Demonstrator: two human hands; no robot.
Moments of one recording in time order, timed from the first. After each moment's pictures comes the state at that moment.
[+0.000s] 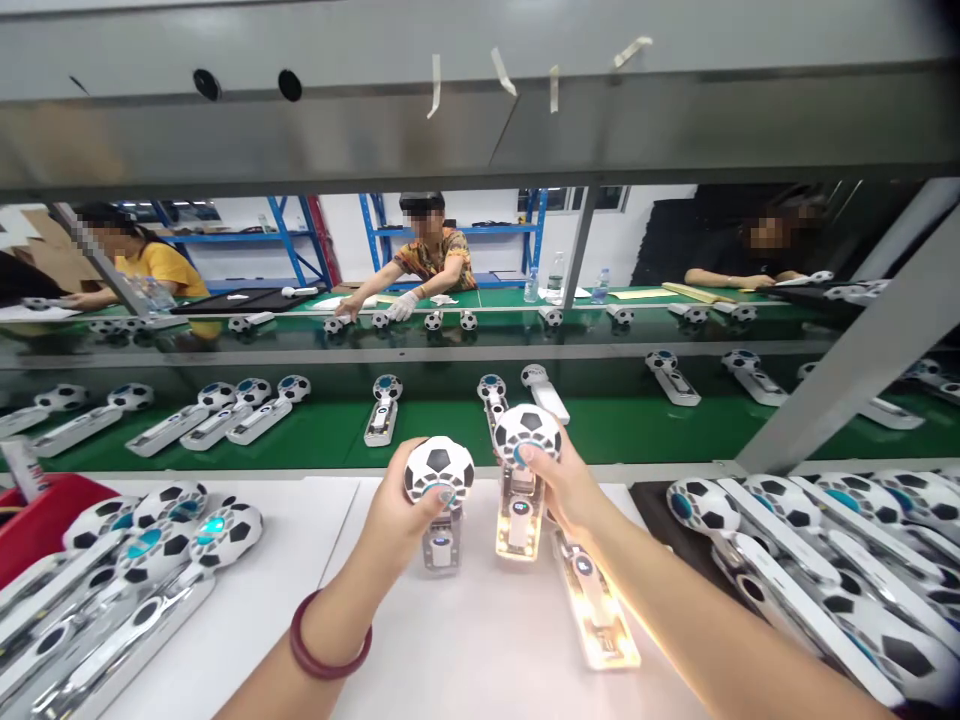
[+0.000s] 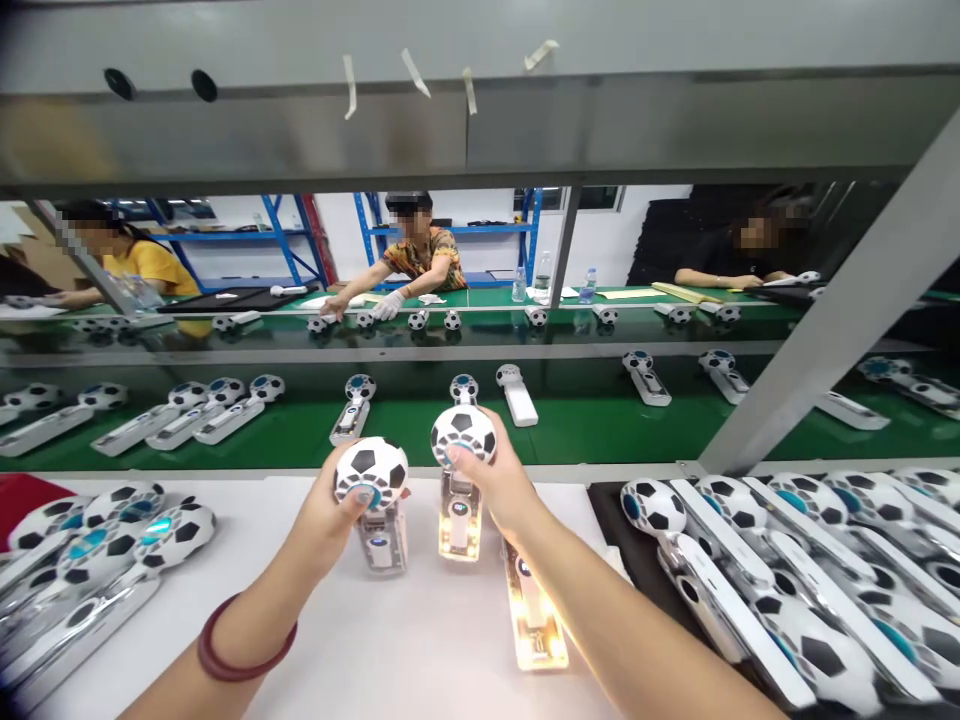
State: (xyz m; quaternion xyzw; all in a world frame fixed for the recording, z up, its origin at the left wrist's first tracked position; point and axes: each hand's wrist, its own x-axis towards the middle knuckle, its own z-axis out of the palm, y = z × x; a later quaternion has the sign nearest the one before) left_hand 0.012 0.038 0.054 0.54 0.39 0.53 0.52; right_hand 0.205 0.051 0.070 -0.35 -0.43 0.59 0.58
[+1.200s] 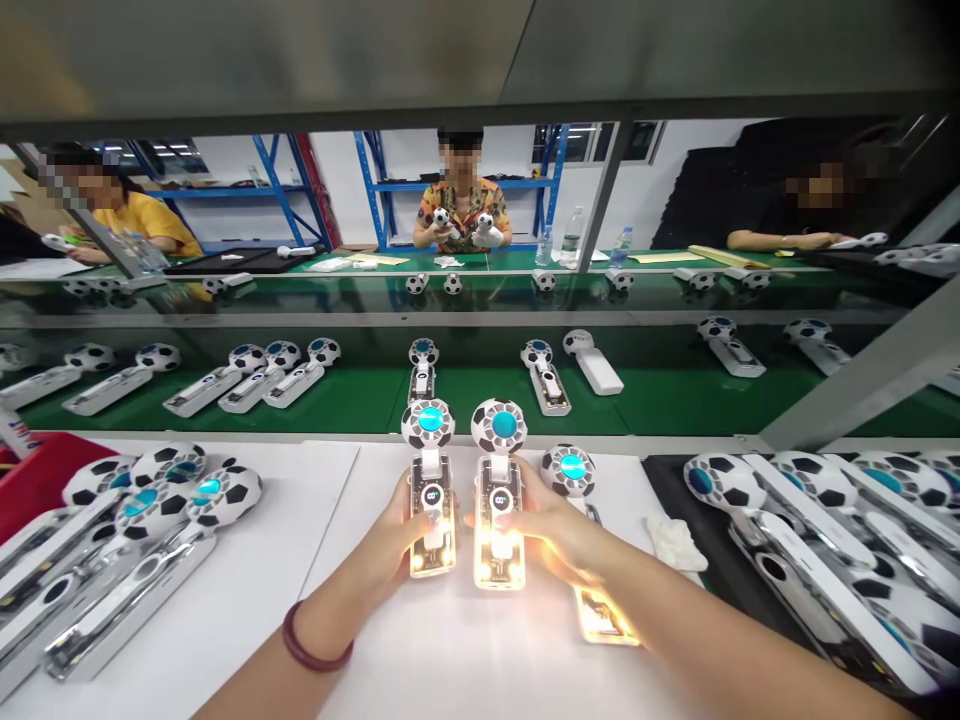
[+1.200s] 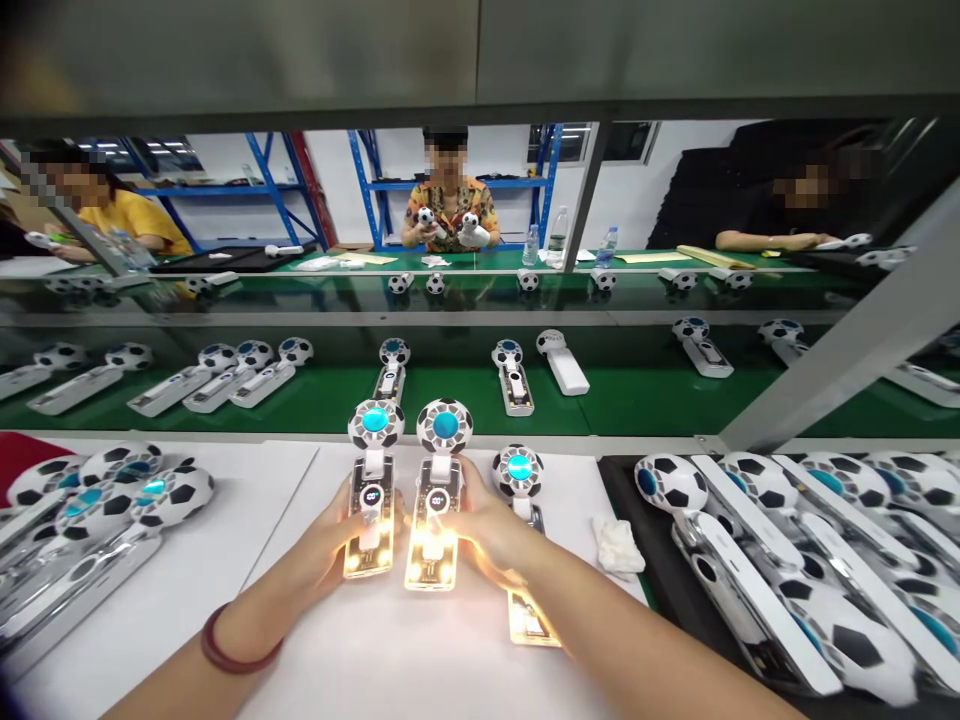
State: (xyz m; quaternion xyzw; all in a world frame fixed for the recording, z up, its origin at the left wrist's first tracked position) left_hand -0.003 0.014 0.004 0.40 0.40 0.42 0.71; right_hand 0.193 0.014 0.032 -0.33 -0.35 0.78 0.39
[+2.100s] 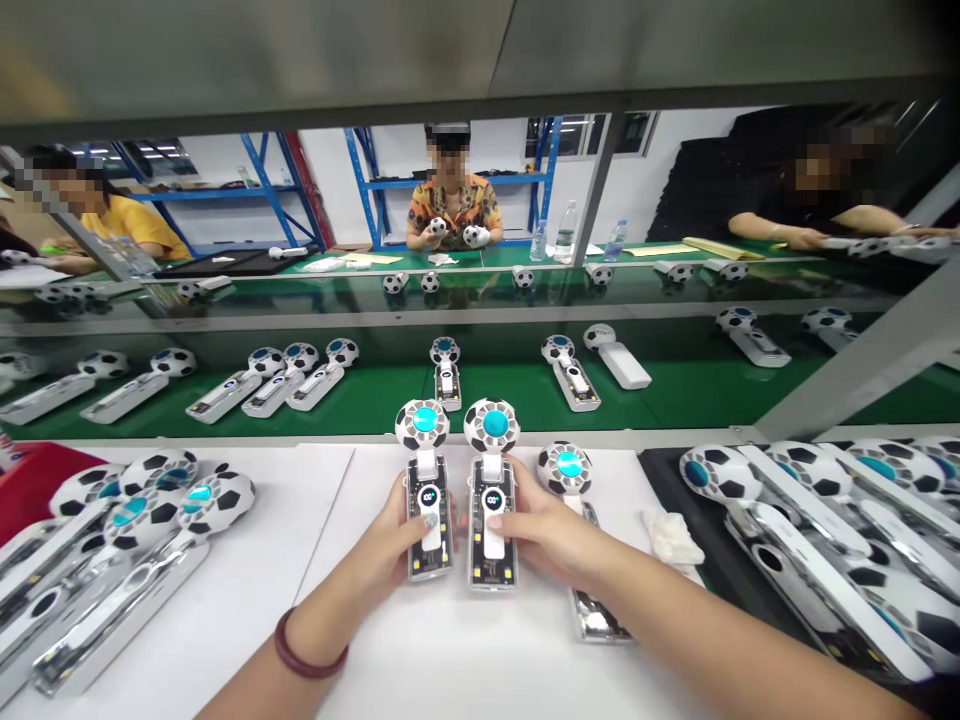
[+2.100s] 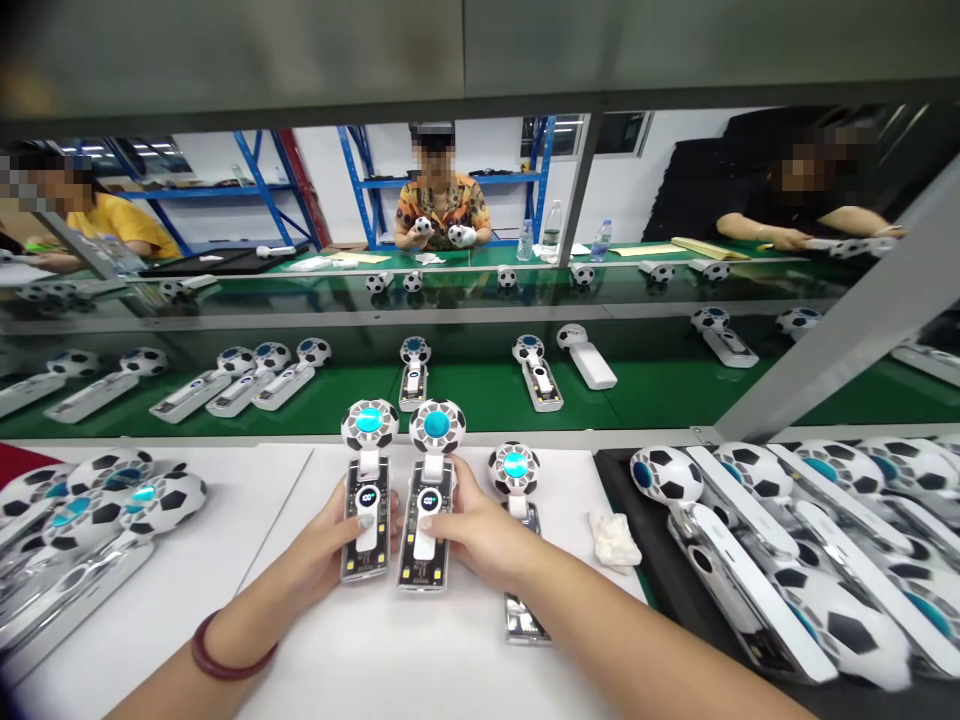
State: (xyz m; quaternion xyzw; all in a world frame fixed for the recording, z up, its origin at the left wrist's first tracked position) left_hand -0.003 0.014 0.002 0.40 0.37 0.43 0.72; right_hand 0.191 0.011 0.027 -0.28 -0.33 0.81 0.39
